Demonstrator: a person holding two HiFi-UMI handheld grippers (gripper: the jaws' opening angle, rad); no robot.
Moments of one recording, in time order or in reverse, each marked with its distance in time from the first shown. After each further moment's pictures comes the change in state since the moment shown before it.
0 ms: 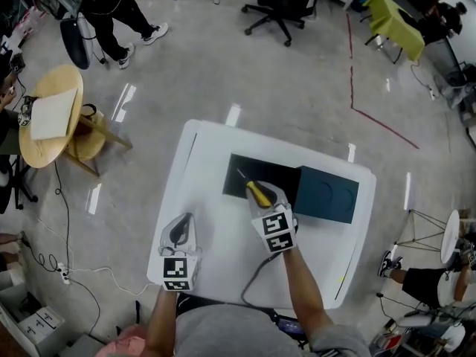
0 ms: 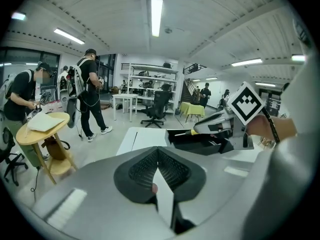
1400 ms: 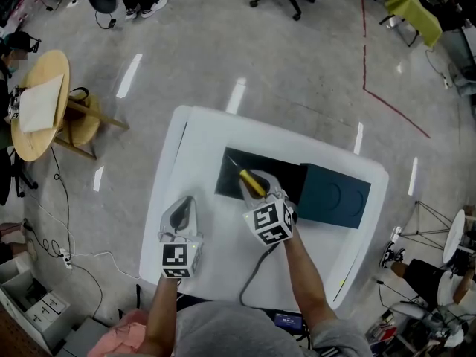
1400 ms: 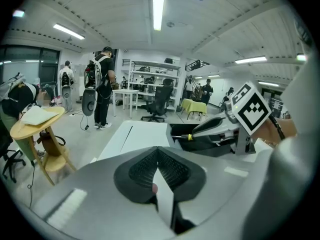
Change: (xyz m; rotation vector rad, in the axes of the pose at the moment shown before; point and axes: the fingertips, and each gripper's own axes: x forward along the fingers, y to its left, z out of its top) left arm 0.077 -0.004 -0.013 -0.018 0.042 0.010; right arm 0.064 -0.017 -0.032 -0.136 0.086 0.102
